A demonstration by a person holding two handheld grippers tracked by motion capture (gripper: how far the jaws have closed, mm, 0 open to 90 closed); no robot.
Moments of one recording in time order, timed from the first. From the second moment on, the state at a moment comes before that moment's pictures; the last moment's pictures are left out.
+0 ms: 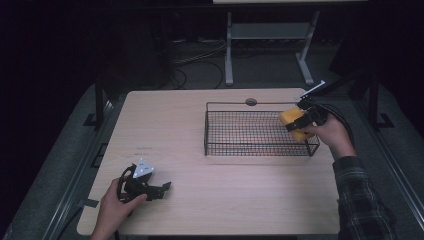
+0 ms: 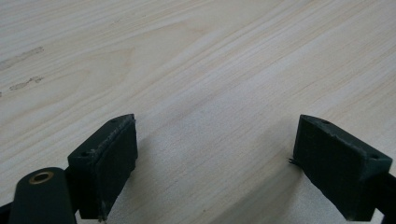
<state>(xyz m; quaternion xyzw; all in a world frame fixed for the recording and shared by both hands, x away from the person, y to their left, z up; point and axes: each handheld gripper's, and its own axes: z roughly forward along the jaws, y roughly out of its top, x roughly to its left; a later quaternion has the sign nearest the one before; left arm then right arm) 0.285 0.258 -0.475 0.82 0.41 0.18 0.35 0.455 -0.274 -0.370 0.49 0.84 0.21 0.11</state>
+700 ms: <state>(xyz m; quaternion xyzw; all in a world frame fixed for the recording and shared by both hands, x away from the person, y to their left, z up) 0.285 0.258 -0.475 0.82 0.41 0.18 0.35 0.469 -0.274 -0.396 0.50 0.84 0.20 0.10</state>
